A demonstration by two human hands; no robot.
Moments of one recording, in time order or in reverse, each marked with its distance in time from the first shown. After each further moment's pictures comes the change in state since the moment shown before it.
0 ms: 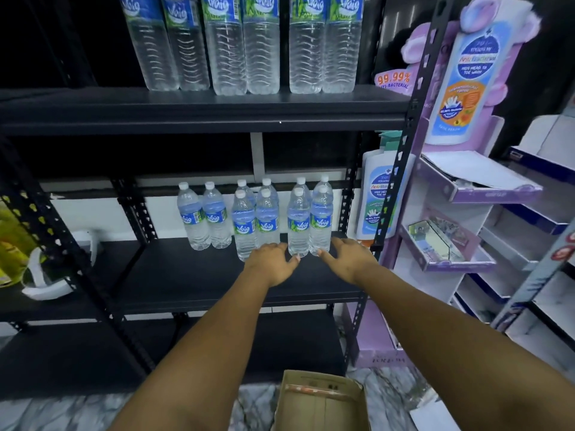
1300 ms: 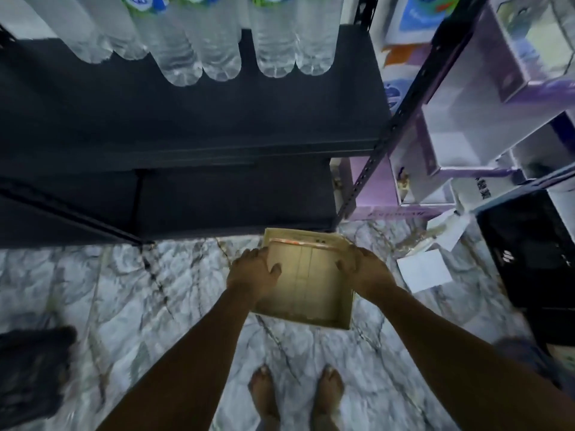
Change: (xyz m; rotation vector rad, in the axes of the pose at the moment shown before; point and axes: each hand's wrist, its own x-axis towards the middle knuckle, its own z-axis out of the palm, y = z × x) left_hand 0.032 -0.058 0.405 -0.102 -0.438 -0.241; right_hand -0.020 0.180 0.377 0.185 -0.478 0.314
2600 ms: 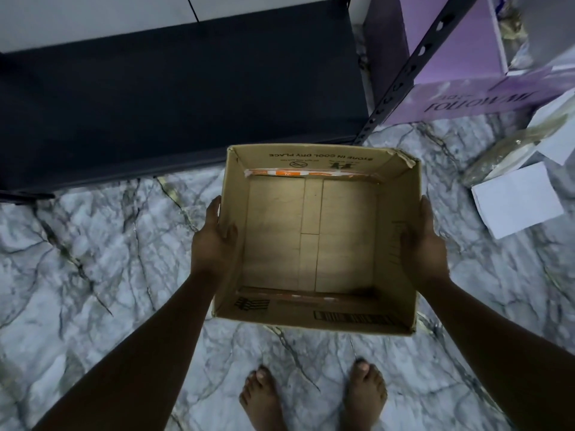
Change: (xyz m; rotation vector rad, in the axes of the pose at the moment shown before) left_hand 0.255 -0.148 0.297 -0.467 0.295 -0.028; right_hand 0.219 0.167 0.294 0.408 0.380 0.155
